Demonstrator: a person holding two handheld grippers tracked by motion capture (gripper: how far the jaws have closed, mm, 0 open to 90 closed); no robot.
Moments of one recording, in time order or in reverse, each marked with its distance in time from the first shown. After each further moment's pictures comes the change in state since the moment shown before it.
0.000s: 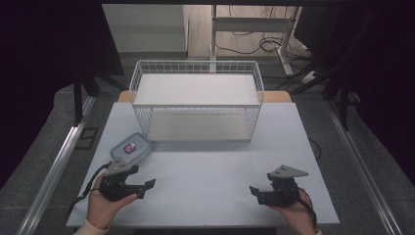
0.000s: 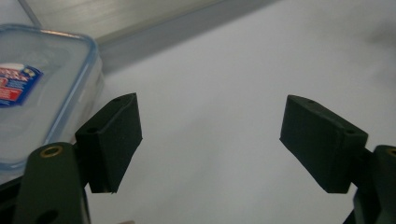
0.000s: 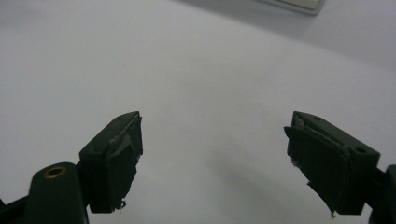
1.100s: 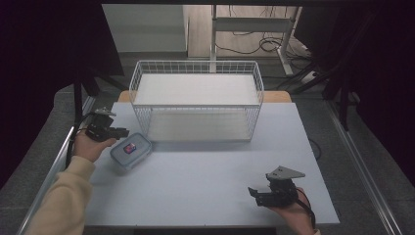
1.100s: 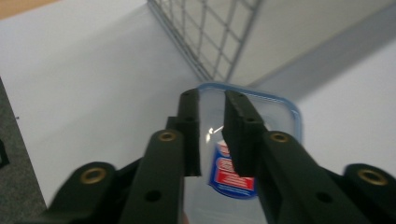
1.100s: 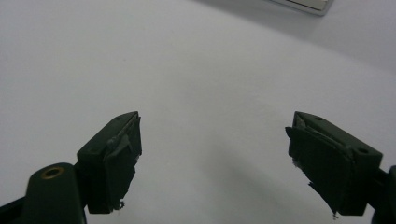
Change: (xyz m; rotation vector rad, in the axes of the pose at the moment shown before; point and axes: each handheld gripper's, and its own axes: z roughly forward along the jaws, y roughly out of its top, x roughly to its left) left arm 0.156 0.078 0.035 0.202 0.119 -0.050; right arm 0.002 -0.003 0.005 0.012 -0.002 -0.037
